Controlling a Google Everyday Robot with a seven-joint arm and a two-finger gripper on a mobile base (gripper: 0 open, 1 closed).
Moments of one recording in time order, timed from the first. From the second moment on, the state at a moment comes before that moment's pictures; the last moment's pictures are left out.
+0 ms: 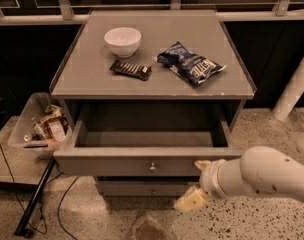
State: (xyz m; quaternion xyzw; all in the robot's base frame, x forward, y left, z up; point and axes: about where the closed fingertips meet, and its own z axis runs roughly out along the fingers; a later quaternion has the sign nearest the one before) arm 0.420 -0.127 0.627 -0.46 0.83 0.15 0.27
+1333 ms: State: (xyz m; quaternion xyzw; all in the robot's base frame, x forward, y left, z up) arm 0.539 -0.159 0.639 -0.45 0.83 0.10 0.32
